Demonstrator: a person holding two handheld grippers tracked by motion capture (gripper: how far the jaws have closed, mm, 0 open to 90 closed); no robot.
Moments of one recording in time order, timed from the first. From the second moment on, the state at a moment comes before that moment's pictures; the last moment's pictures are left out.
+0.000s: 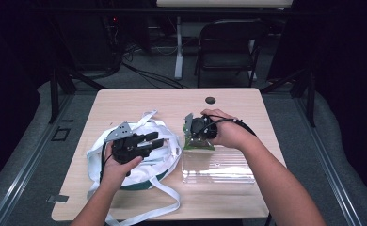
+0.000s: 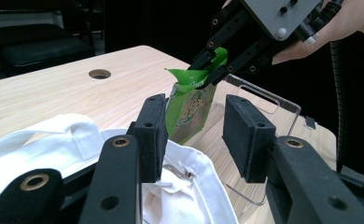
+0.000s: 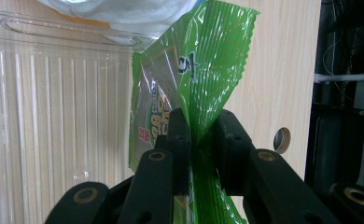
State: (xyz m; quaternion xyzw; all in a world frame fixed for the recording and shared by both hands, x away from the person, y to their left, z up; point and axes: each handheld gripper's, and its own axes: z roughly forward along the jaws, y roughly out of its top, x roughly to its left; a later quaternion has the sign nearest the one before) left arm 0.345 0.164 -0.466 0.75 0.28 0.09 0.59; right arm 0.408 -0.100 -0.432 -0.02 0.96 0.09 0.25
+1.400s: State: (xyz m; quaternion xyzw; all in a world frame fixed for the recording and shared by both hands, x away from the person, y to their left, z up) left arm 0.348 0.165 -0.470 0.75 0.29 0.09 0.58; right arm 0.416 -0.106 -0.445 0.00 0.96 0.11 0.27
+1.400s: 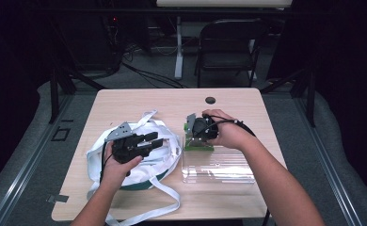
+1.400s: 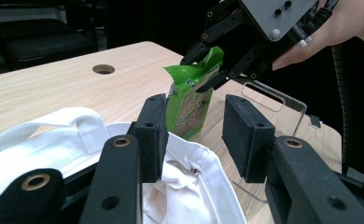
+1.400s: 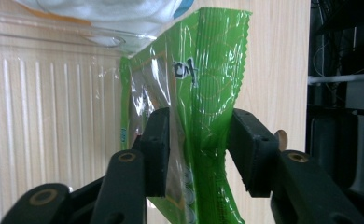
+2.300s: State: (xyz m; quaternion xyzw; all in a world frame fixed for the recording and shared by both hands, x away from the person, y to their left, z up) left arm 0.348 0.167 -0.469 0.75 0.29 0.09 0.58; right arm 0.413 -0.110 -0.434 0.01 0.95 0.13 0.27
